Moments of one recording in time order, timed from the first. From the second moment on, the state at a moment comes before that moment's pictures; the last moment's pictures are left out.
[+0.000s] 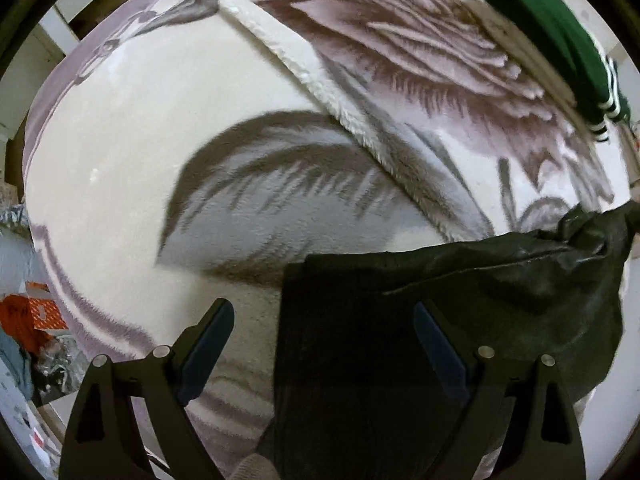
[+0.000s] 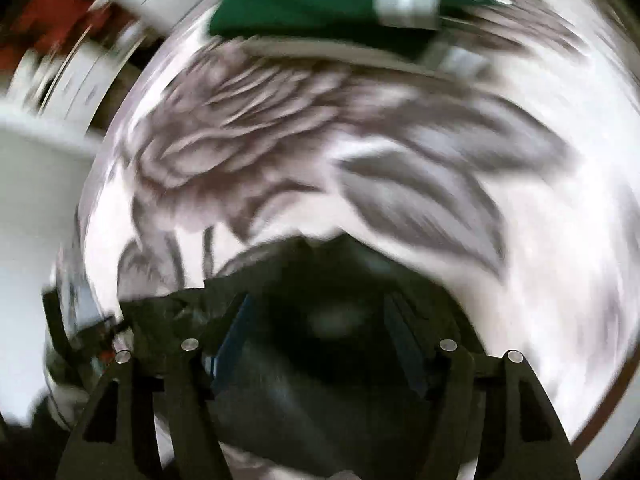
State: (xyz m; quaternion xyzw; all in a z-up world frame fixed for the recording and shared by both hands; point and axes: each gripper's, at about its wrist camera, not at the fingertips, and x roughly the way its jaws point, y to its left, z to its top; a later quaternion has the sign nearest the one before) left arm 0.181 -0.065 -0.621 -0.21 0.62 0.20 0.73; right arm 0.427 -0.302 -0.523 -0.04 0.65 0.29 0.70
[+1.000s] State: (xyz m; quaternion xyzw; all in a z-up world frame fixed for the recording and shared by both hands) left arm 0.220 -0.127 -0.627 -0.18 0.65 0.21 0.71; right arm 0.394 -0.235 -0.627 -0.12 0.75 0.15 0.64
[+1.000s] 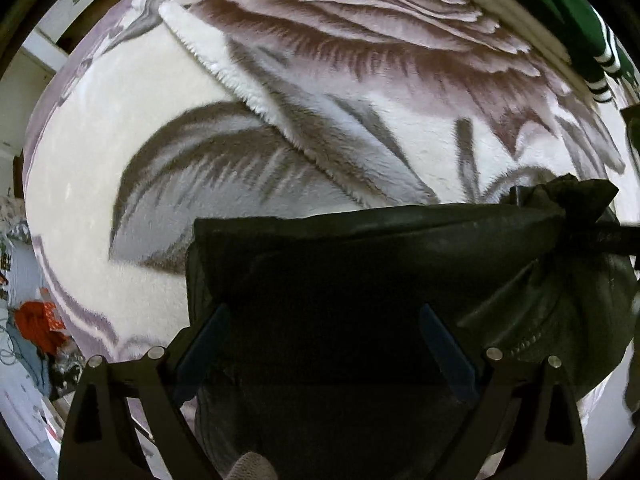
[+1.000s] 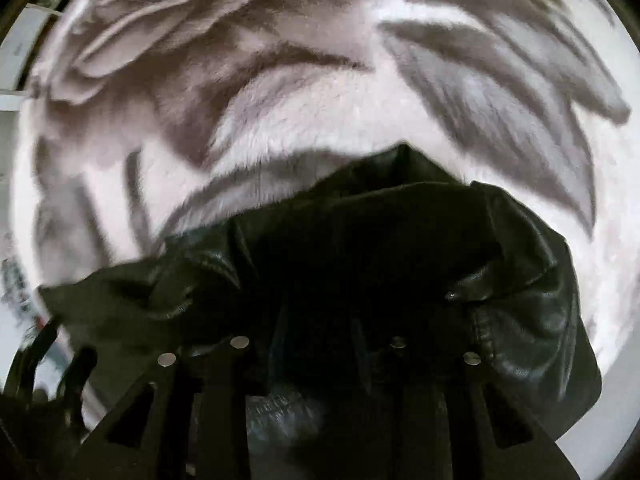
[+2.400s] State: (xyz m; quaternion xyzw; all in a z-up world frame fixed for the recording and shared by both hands) left arm 0.293 -0.211 -0.662 -0.15 0.65 0.12 0.74; right arm 0.318 -0.495 -0.664 0.49 0.57 0.22 0.63
